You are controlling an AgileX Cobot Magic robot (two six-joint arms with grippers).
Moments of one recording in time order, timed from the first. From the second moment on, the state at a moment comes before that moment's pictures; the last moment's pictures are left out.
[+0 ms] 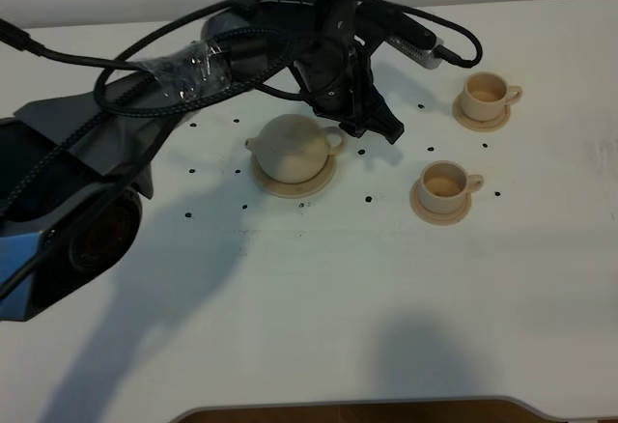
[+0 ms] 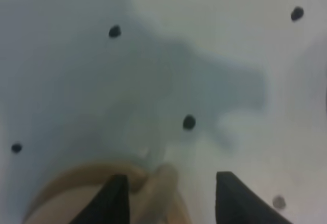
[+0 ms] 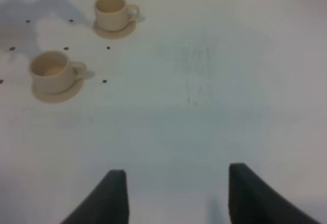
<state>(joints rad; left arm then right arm) -0.65 2.35 -2.01 0.08 0.88 0.14 -0.03 -0.01 -0.49 0.07 1.07 -0.11</state>
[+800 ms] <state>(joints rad) -0.65 2.38 -2.02 0.02 0.94 0.20 -0.03 -0.01 -0.49 0.08 1.07 -0.11</state>
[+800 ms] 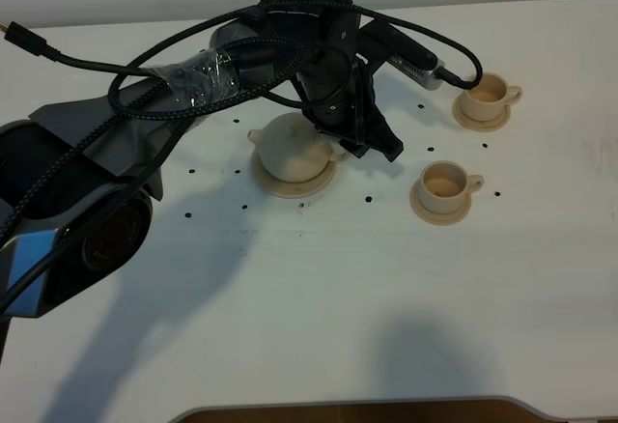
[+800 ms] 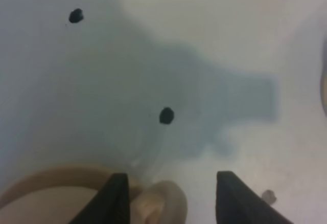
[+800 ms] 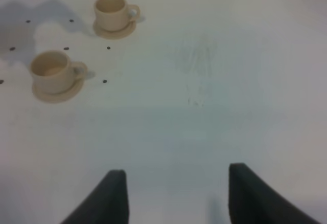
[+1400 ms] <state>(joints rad) -0.65 2.38 -2.02 0.01 1.19 0.34 -0.03 -0.01 -0.49 0.08 1.07 -0.11</state>
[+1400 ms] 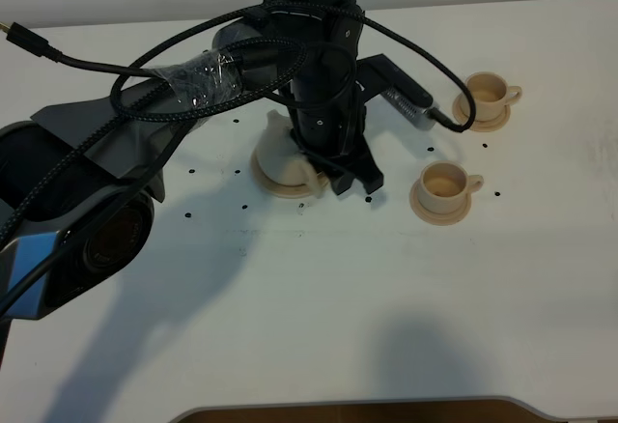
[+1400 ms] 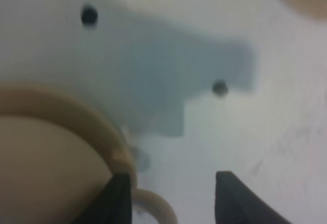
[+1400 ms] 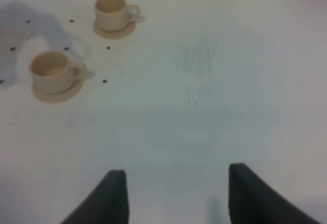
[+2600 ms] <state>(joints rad) -0.65 2.39 -2.02 -0.01 1.20 0.41 -0.03 -0.01 -0.49 0.08 1.07 -0.11</state>
